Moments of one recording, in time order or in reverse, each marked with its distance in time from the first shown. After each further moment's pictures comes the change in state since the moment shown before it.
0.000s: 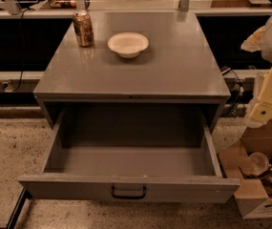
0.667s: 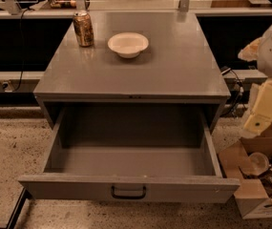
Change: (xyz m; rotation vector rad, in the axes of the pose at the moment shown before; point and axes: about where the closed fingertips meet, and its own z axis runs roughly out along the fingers) arm 0.001 0.011 0.014 0.003 -0.020 0.011
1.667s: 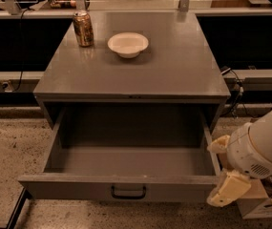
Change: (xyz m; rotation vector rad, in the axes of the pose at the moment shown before) arm 0.032 0.118 0.151 -0.225 -0.127 0.046
